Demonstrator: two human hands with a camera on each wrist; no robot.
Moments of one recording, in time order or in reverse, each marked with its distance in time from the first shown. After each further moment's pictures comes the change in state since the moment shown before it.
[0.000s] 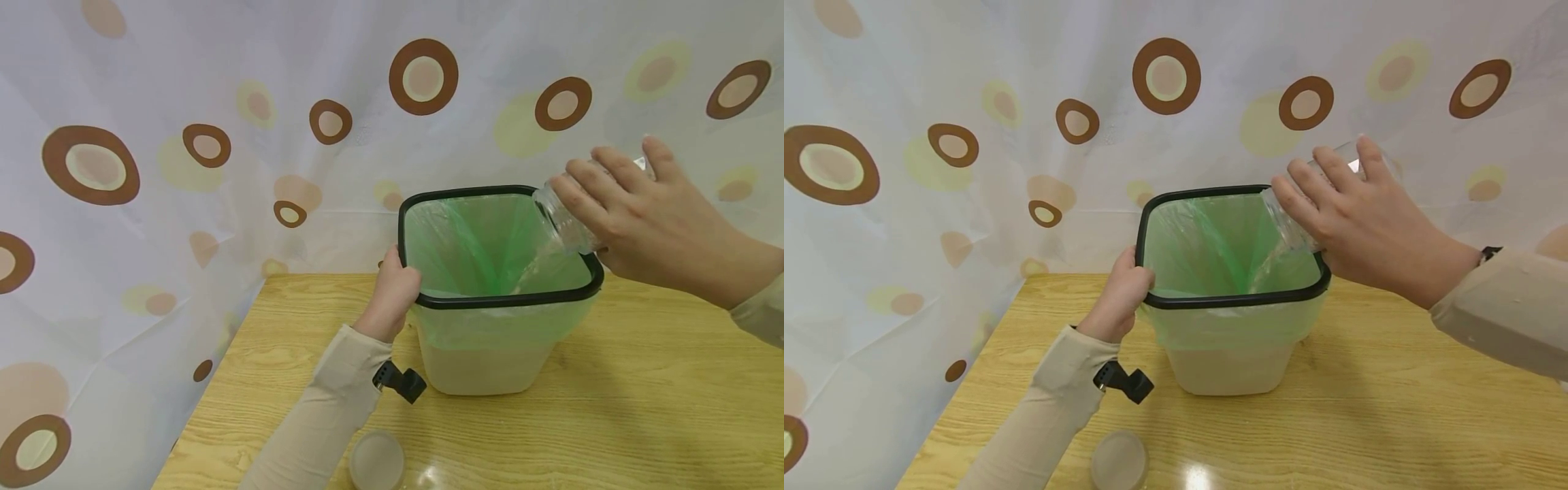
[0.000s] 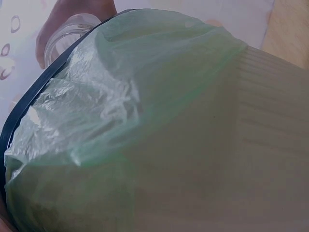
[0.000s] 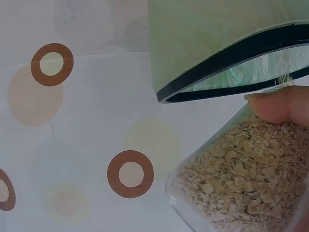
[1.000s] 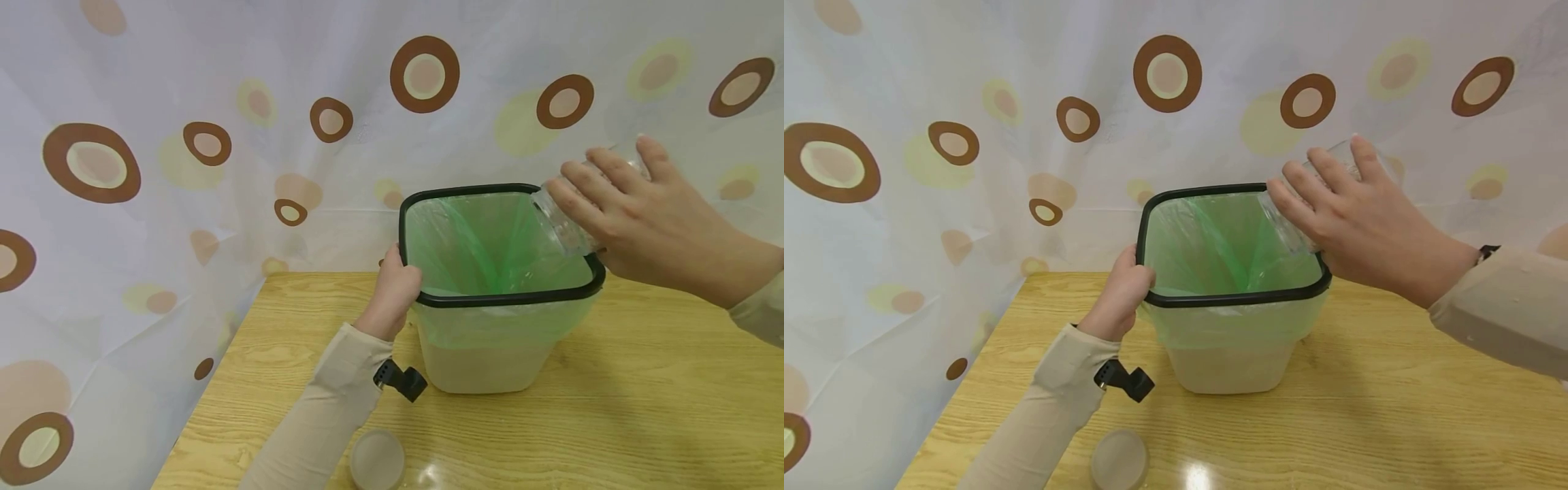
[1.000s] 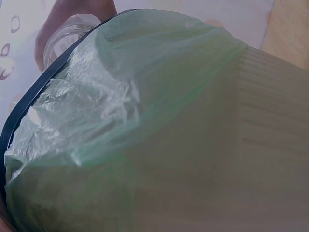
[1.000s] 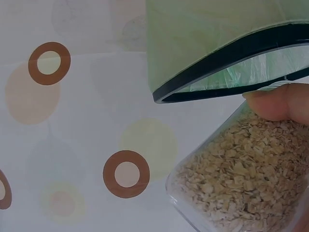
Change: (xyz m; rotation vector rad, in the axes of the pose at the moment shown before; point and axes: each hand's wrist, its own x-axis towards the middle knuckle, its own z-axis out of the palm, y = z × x) left_hand -0.001 -0.001 -0.001 0.001 -0.005 0.017; right_hand 0.003 -0.002 0.000 0.008 -0.009 -0.021
